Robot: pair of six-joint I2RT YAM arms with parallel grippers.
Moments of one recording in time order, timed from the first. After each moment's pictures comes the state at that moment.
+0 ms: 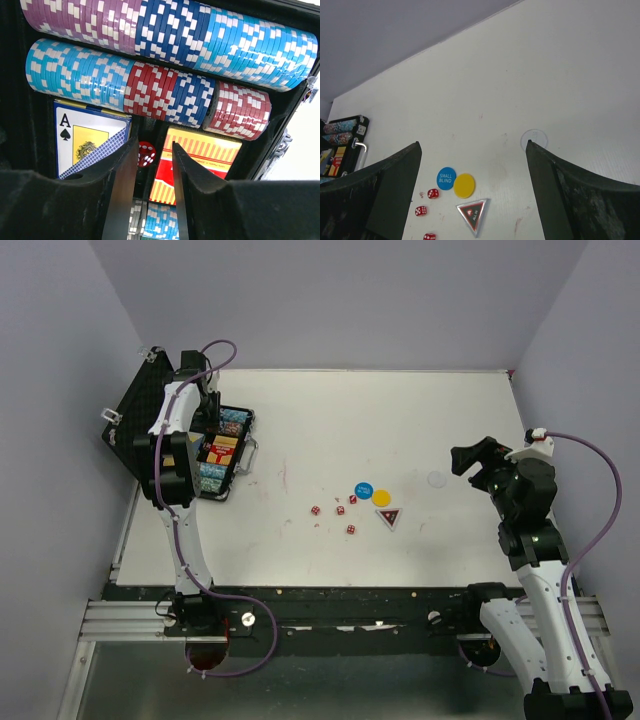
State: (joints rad) left arm 0.09 2.26 2.02 -0.90 -0.01 0.05; right arm 0.05 0.65 0.70 -0.26 0.03 0.47
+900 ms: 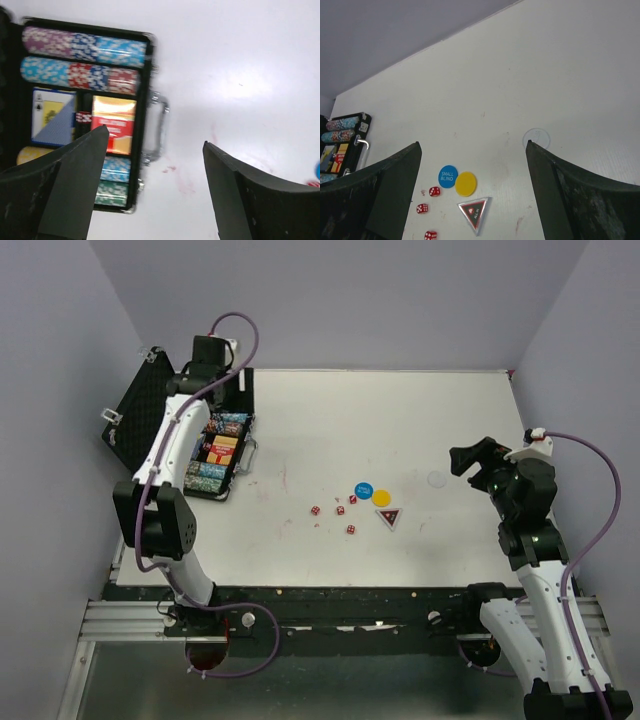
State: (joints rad) left arm -0.04 1.79 1.76 -0.78 0.02 -0.06; right arm 0.05 0.65 0.70 -0.26 0.02 0.47
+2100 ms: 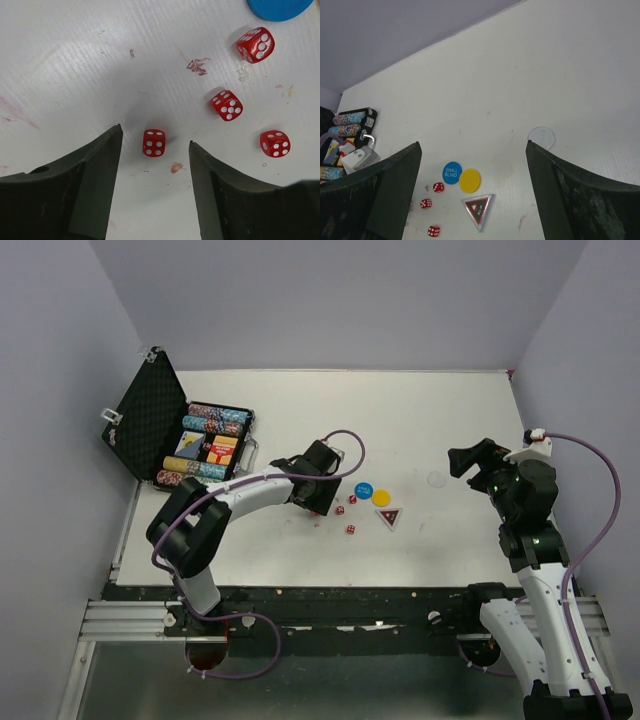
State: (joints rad) left arm -0.73 1.72 1.10 -0.45 -0.04 -0.26; right arm 0.05 0.64 0.70 -0.27 -0.02 0.47
